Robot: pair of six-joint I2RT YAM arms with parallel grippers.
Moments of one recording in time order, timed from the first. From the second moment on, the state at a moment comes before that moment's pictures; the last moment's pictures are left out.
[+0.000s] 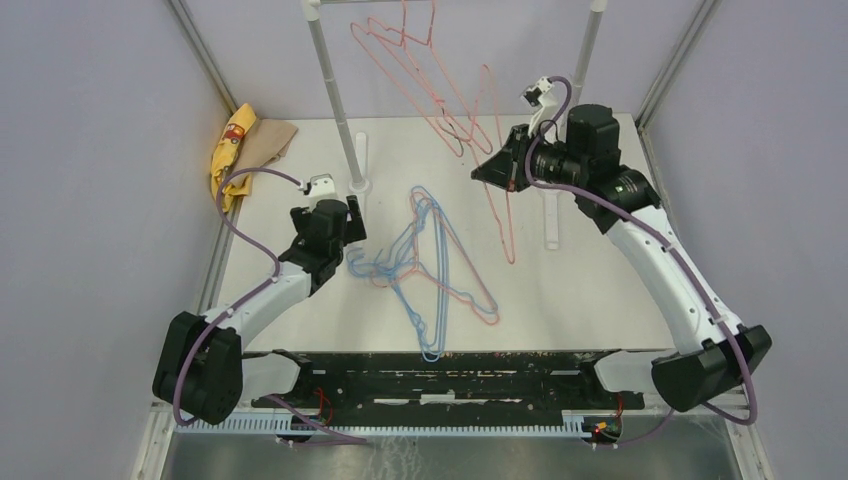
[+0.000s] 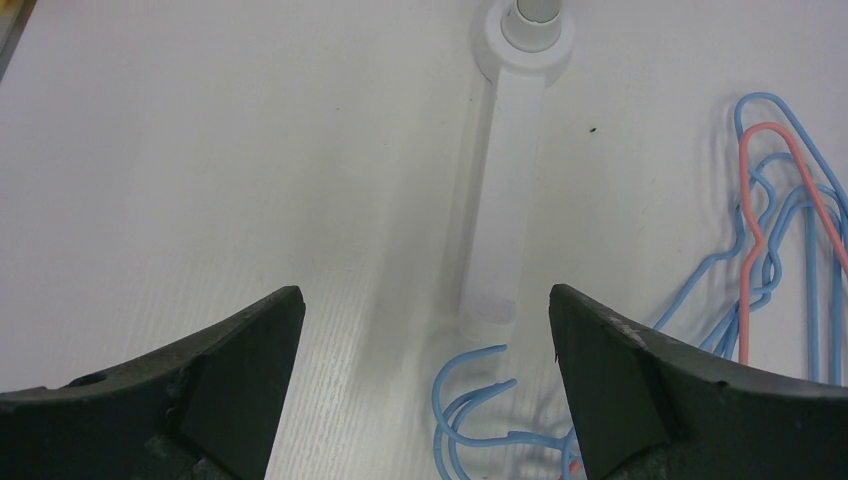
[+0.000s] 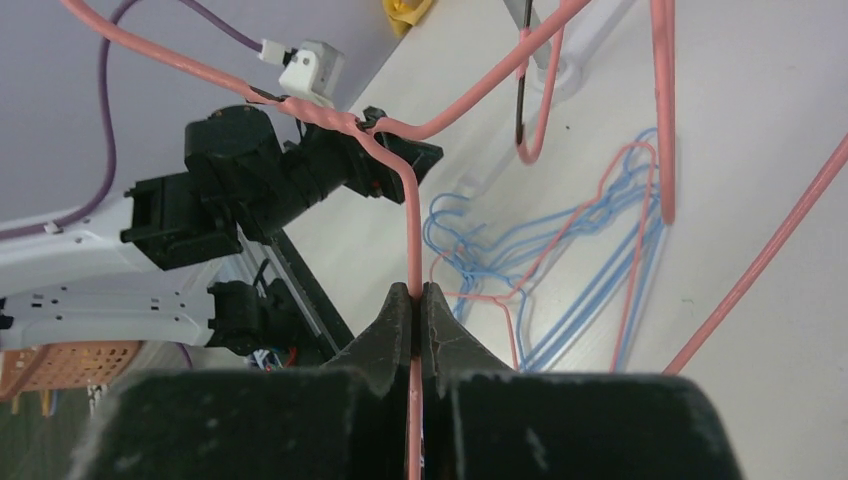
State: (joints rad) left arm -0.39 1.23 0.66 0.00 -0.53 -0.35; right arm 0.38 1.28 1.43 -0.45 -0.60 0.37
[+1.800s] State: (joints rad) left arm -0.39 1.22 0.66 0.00 -0.60 -0.35; right arm 0.25 1.83 1.87 0.00 -0.60 0.94
